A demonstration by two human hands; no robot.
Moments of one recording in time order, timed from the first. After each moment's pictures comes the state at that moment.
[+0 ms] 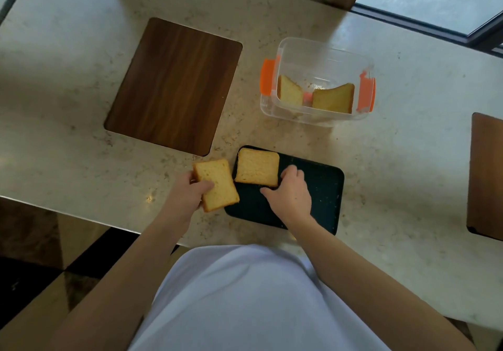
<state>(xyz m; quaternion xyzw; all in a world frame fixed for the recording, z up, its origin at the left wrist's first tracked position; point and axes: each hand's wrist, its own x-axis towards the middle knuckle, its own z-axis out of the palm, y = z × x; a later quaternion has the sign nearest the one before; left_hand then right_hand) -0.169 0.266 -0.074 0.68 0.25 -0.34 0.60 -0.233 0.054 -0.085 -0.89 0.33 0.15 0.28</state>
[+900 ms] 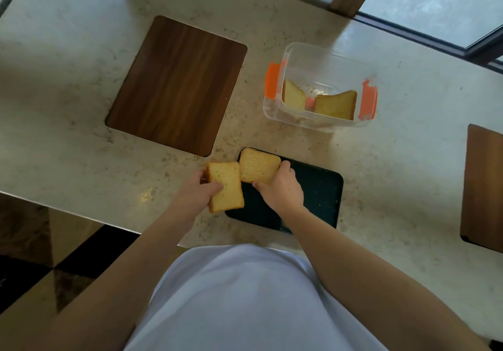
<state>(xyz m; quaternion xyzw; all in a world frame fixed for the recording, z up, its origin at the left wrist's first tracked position) -0.165 0.258 -0.079 0.70 0.20 -0.37 0.57 -0.205 0.060 -0.084 -0.87 0.32 0.21 0.30</state>
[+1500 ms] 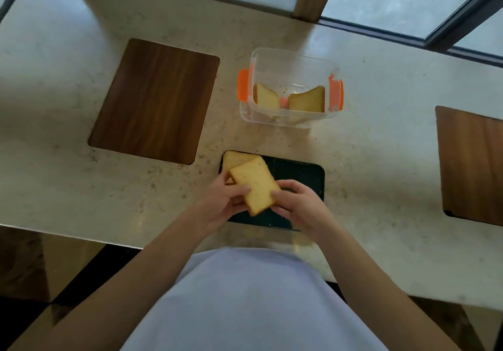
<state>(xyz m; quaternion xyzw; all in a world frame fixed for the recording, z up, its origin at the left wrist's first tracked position) -0.188 0.192 -0.052 0.48 0.16 -0.49 0.71 -0.281 0.006 -0.046 -0.47 0.40 0.16 0.77</state>
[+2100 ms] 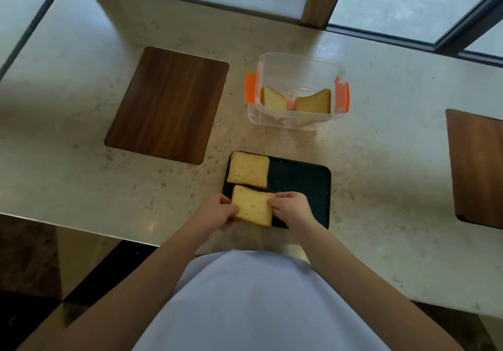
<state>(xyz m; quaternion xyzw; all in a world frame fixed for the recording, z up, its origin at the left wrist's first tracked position) -0.209 0.227 -0.078 0.78 0.08 -0.44 0.43 -0.270 0.036 -0.090 -0.56 0.52 0.15 0.62</state>
